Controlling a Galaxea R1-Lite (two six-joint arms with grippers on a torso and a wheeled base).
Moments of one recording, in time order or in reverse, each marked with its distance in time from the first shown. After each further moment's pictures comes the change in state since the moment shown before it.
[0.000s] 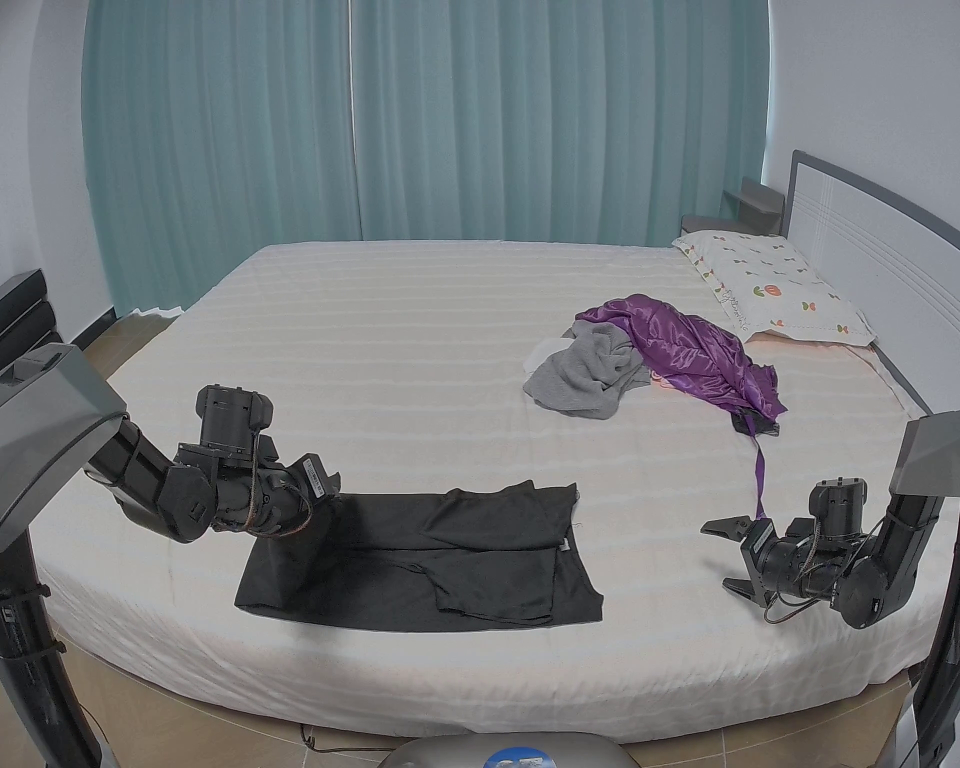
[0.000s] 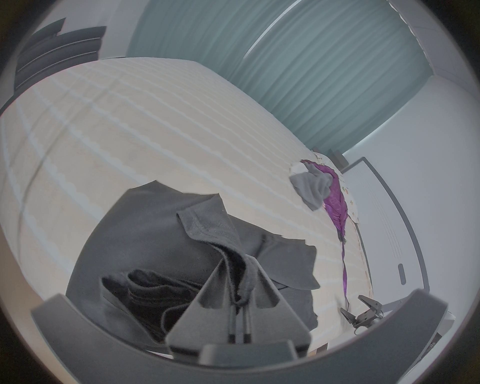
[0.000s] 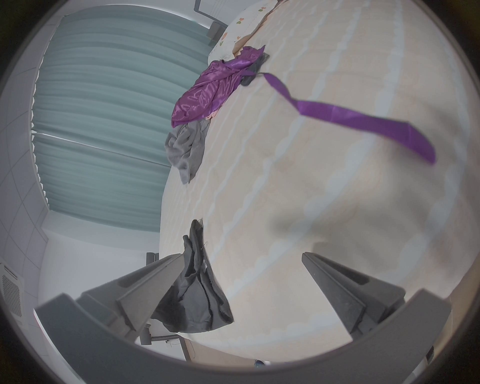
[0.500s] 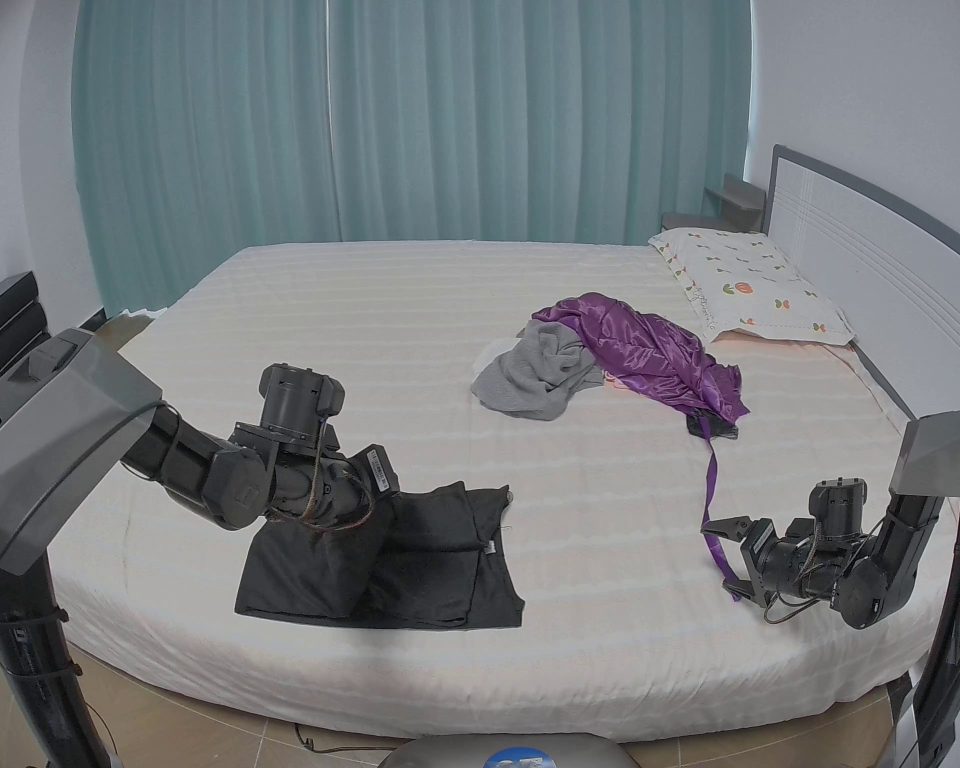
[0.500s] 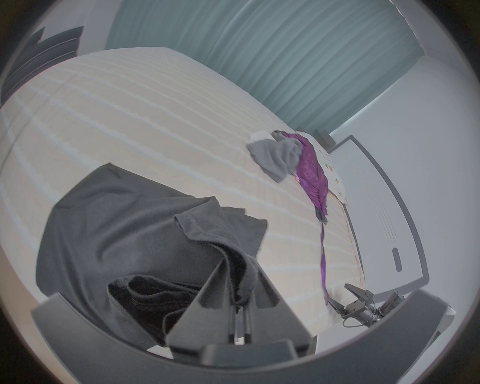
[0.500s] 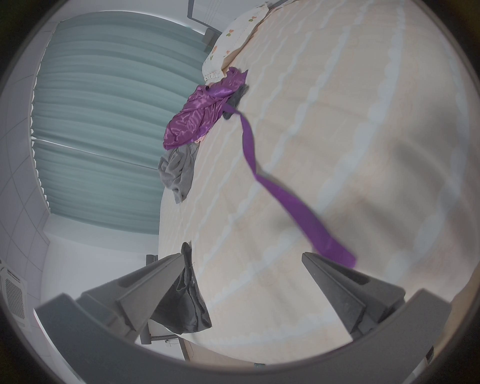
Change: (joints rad) left arm -0.170 0.011 -0.156 0.160 0.043 -0.050; right arm 0.001 0.000 0.000 0.000 0.000 0.000
